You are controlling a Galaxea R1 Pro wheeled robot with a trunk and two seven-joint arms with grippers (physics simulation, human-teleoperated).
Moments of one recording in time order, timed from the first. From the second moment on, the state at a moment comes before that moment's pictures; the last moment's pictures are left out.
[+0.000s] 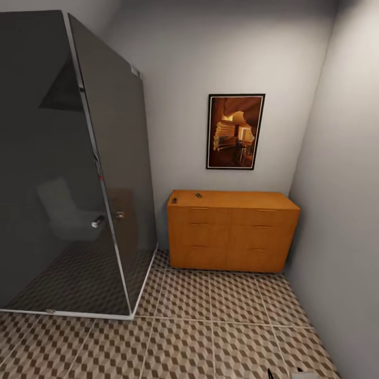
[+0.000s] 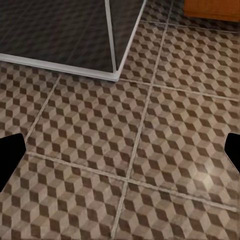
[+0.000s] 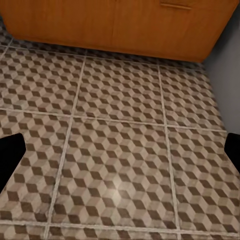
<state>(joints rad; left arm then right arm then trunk) -0.36 -0.01 0.00 0.08 0.10 -0.69 0.16 -0.37 -0.11 0.21 0.07 -0.19 -0.79 0.01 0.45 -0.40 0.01</state>
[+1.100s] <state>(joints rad) -0.36 -0.01 0.00 0.08 0.10 -0.69 0.16 -0.37 -0.11 0.21 0.07 -0.19 -0.79 0.01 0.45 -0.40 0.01</state>
